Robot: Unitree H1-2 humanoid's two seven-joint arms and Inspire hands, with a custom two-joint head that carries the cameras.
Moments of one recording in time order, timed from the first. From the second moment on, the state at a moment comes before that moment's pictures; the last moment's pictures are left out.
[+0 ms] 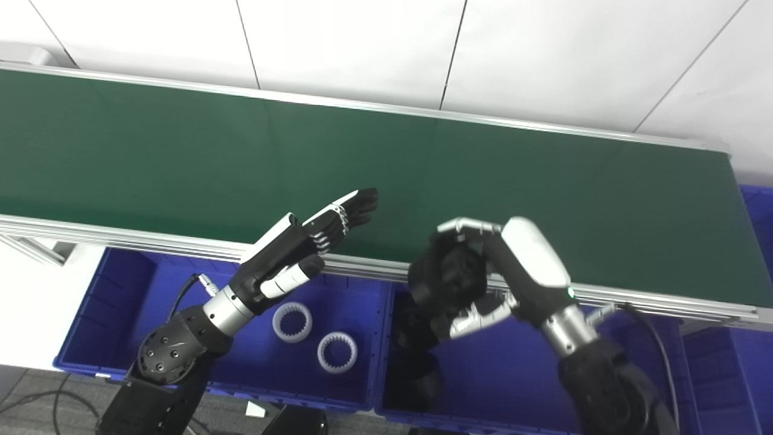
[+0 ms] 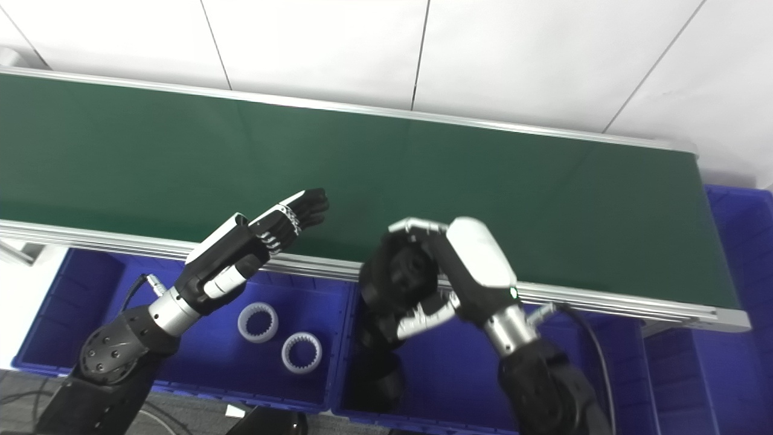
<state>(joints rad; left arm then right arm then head) 0.15 0.27 -0.22 -0.06 -0.28 -0.35 -0.55 0.16 -0.26 0.32 -0.42 -0.66 0.07 0.34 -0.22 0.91</state>
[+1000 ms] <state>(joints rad) 0.18 0.27 -0.20 -0.13 -0.29 -0.30 -0.55 0.22 -0.24 0.37 -0.23 -0.73 0.07 0.29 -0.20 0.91</state>
